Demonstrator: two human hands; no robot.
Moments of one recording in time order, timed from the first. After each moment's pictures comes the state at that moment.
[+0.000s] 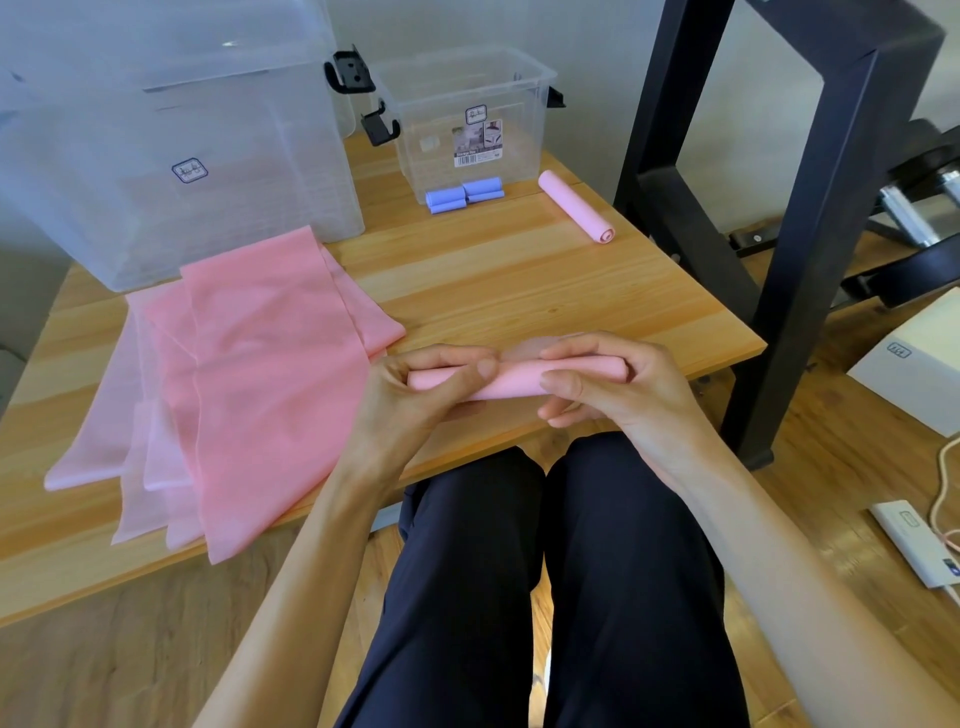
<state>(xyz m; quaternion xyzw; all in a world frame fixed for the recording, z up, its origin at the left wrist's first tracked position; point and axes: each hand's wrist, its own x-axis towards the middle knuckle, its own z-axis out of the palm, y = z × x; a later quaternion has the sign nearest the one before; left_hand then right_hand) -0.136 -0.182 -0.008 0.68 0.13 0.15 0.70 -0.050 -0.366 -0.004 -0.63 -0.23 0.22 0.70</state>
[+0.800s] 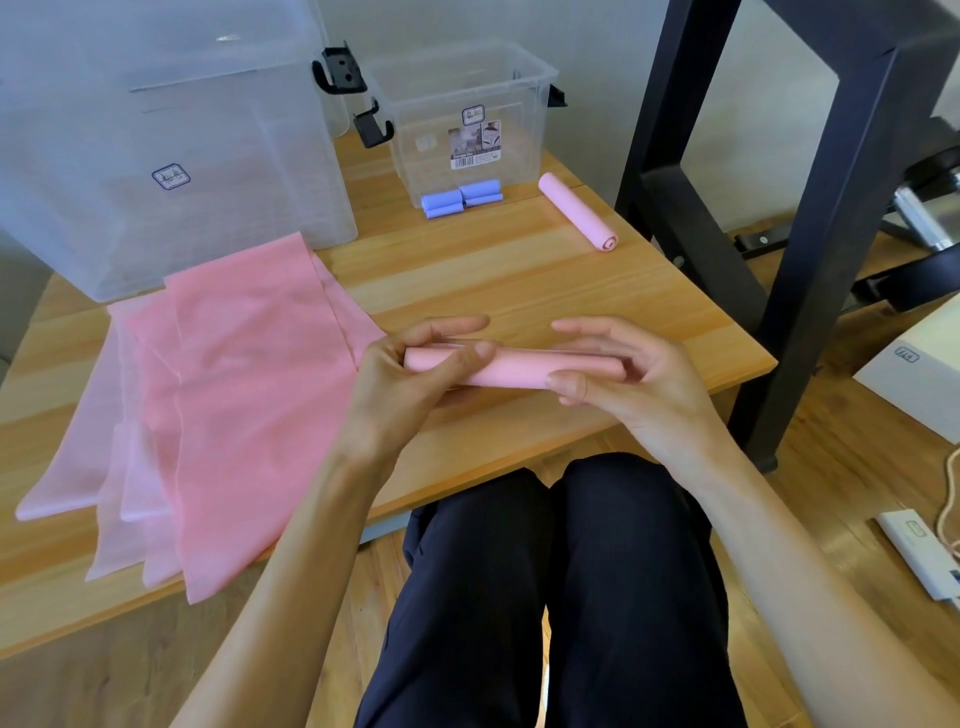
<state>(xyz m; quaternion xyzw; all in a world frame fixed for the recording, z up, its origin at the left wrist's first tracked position) -0.110 -0.171 -0.001 0.69 0.16 0.14 0.70 -0.026 -0.366 -0.006 -0.68 -0.26 0.17 0.67</state>
